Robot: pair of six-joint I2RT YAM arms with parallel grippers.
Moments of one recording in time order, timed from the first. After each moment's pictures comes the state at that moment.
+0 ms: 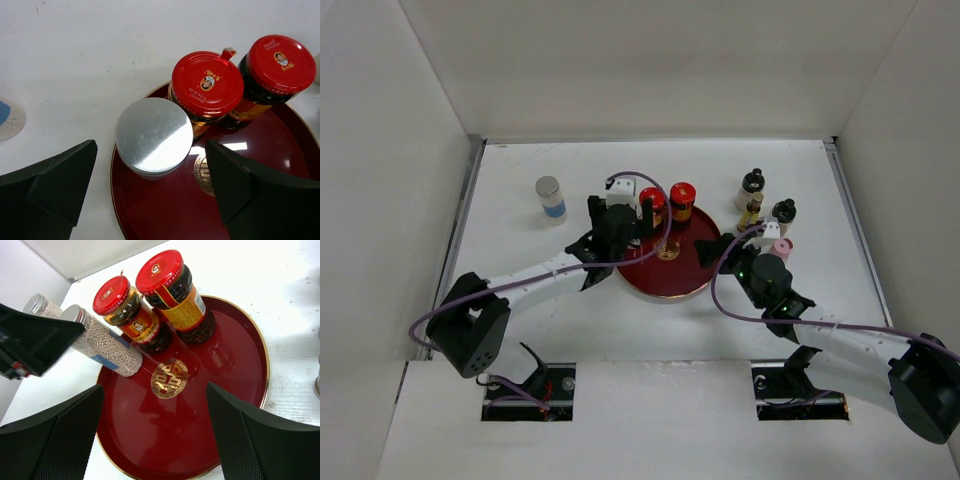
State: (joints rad) left arm -0.75 1.46 0.85 0.24 -0.57 -0.31; right arm 0.69 0.99 0.32 0.57 0.32 0.59
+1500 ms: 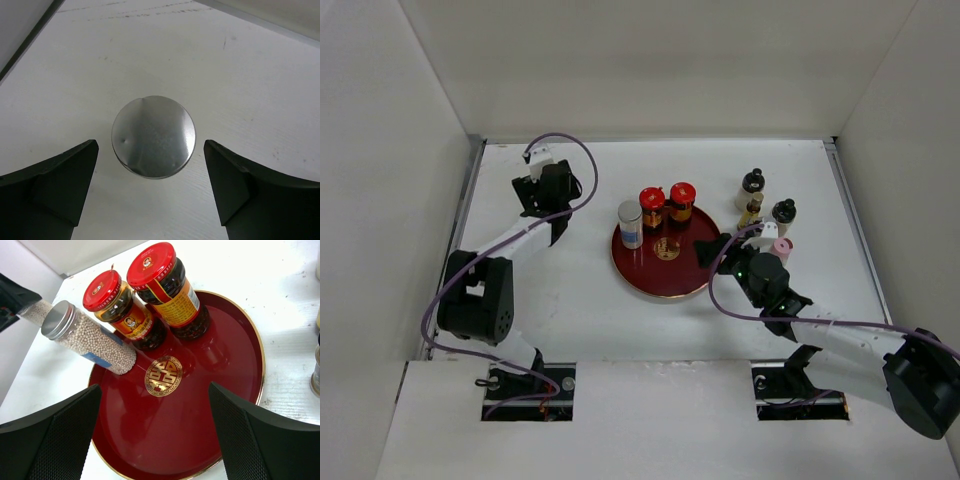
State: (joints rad) left arm -0.25 1.58 0.97 0.16 -0.60 -0.35; right arm 0.68 1.03 0.32 0.58 0.32 0.59
